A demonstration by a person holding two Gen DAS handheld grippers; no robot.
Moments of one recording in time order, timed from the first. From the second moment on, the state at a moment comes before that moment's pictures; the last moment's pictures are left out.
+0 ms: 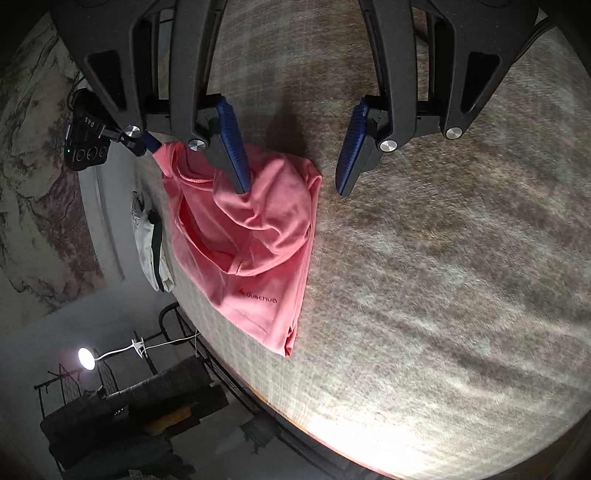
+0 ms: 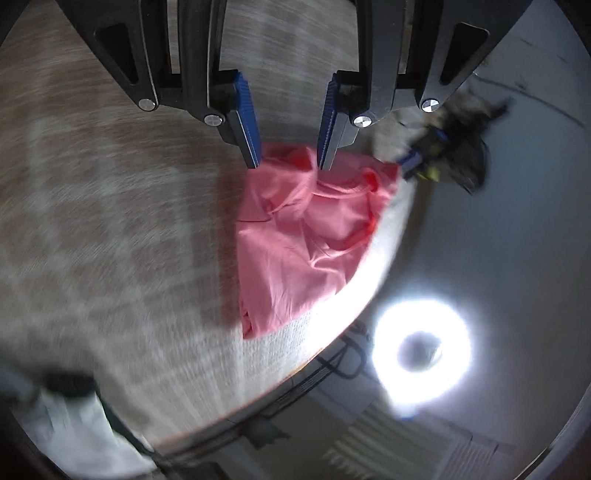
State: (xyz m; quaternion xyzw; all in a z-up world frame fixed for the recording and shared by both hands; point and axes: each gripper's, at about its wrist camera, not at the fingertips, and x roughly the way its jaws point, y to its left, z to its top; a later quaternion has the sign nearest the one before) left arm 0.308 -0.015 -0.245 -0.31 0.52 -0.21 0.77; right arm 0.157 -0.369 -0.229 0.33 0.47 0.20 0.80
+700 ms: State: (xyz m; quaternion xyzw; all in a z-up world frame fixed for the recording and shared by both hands) left arm 0.276 -0.010 -0.212 -0.22 0.47 -0.20 0.83; right arm 0.147 -0.359 -0.237 0.32 0.48 0.20 0.79
